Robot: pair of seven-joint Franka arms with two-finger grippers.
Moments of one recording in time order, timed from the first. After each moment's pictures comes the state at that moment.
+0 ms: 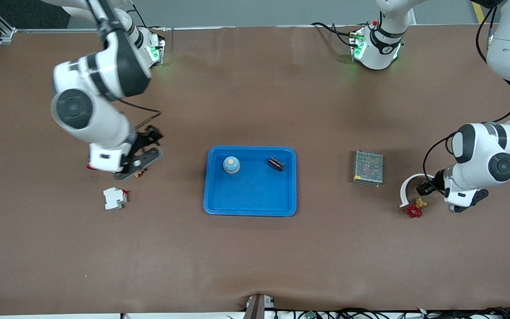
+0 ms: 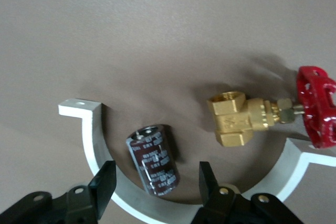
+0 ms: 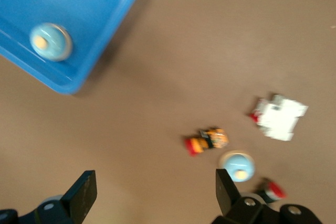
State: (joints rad) left arm 0.41 0.60 -0.30 -1.87 0.29 2.32 -0.56; right arm 0.33 0.24 -0.07 -1.72 0.02 1.80 -0.40
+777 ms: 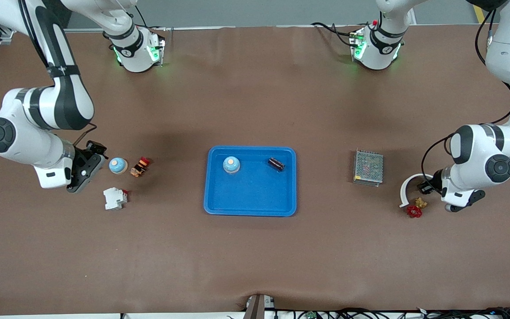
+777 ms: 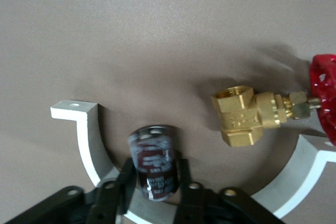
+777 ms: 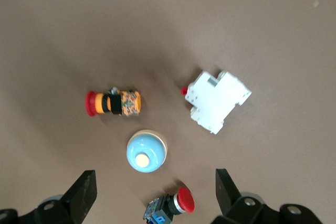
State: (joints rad) left arm 0.42 0.62 -0.30 -1.87 0.30 2.32 -0.53; right arm 0.06 0.25 -0.07 -1.99 0.02 2.14 -0.98
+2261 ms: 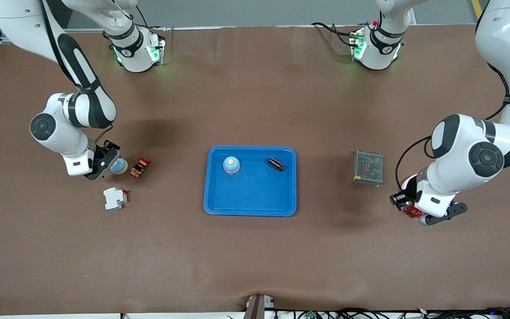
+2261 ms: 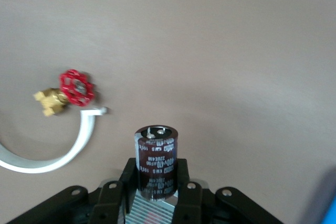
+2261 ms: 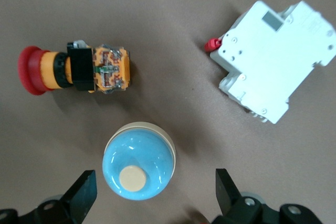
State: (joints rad) left arm 0.39 0.55 -0.63 -1.68 0.30 2.17 -0.64; right arm 0.01 0.32 -0.06 -2.31 0.02 2.61 -1.04
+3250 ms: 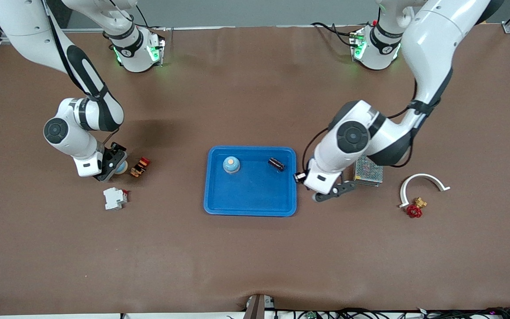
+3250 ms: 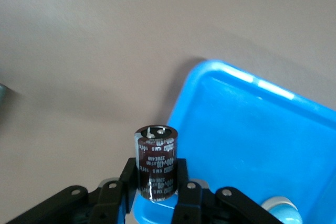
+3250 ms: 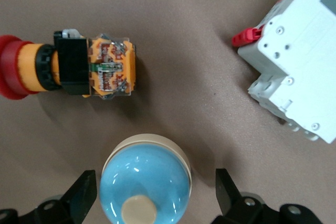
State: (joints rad) left arm -0.02 0.66 -0.65 -1.58 0.30 2.16 -1.07; right arm 0.01 0.39 -0.05 -2.33 0.02 2.70 -1.04
